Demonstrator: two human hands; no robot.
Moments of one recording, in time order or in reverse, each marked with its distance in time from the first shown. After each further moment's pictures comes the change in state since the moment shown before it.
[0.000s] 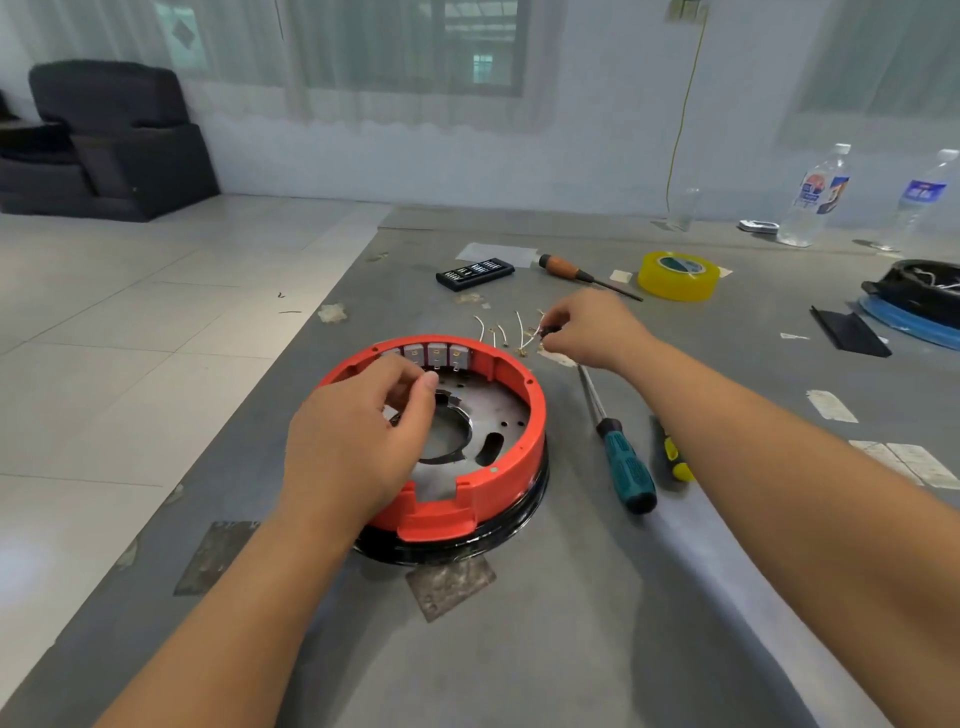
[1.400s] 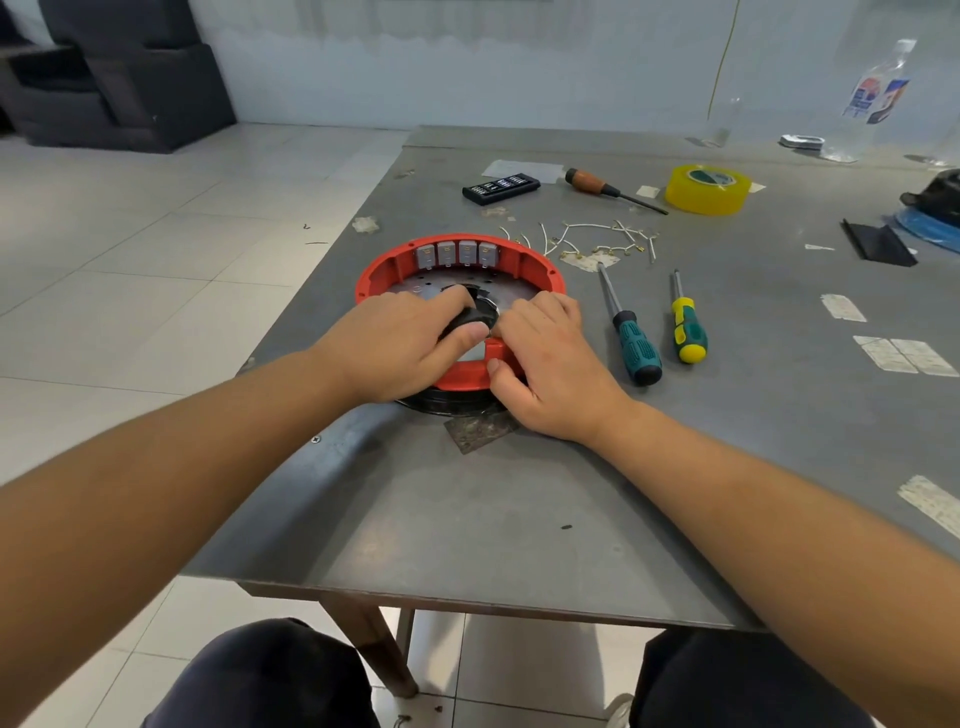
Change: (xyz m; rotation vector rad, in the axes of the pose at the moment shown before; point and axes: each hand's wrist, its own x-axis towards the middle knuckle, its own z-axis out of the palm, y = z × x) left_hand -0.008 -0.007 -0.036 0.387 -0.559 0.436; right_hand -0.170 -0.062 0.072 0.062 0.344 -0.637
